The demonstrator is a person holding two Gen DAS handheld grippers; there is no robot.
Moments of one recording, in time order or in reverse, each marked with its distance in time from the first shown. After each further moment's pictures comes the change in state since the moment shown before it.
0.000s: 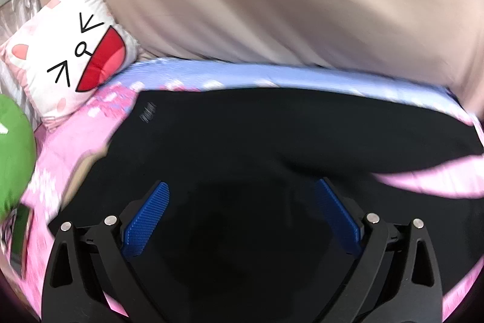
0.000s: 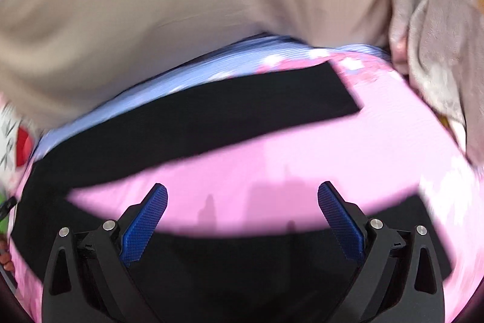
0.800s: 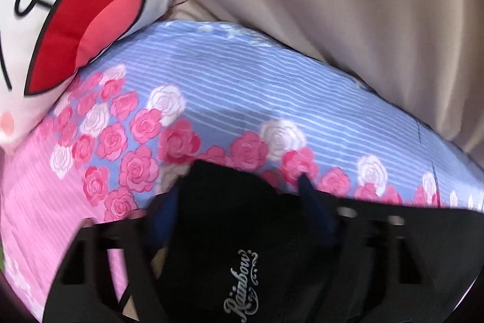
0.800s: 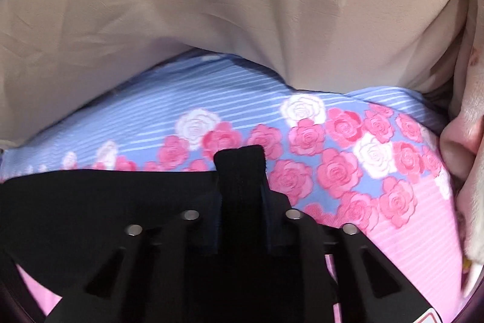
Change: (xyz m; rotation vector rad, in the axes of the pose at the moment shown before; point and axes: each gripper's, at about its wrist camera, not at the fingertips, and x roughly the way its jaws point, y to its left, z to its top) left arm 0.221 0.155 0.120 -0.187 0.241 0.016; right arm 0.166 -0.054 0.136 -0.065 0.093 -0.054
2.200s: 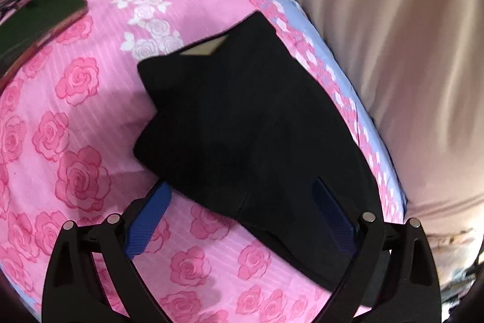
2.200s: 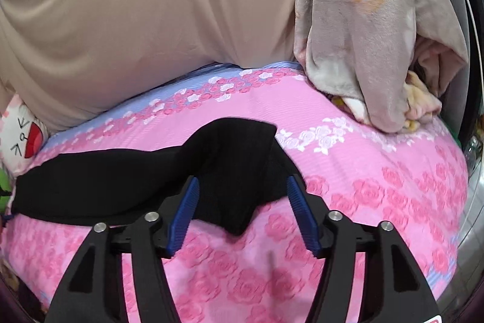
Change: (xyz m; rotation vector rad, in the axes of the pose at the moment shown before) left arm -0.187 0.124 -0.271 -0.536 0.022 -0.314; right arm -0.303 -0.058 -0.303 0.076 -0.279 0.047
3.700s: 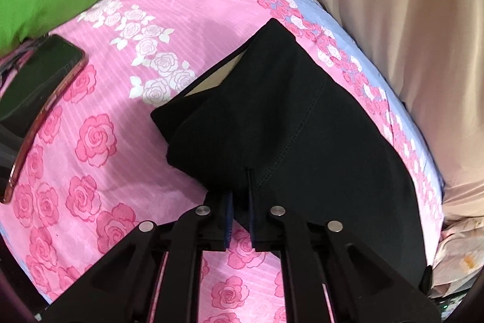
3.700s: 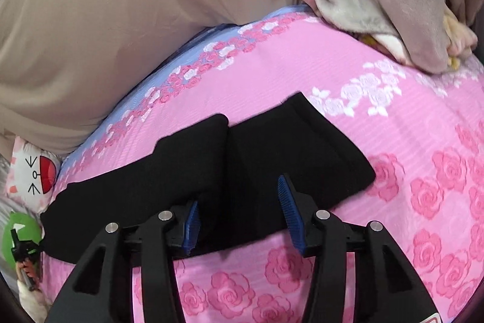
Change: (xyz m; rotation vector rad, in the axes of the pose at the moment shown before) left arm 0.012 -0.004 0.036 0.152 0.043 0.181; right arm 0.090 0.006 0.028 0.212 0.190 0.108
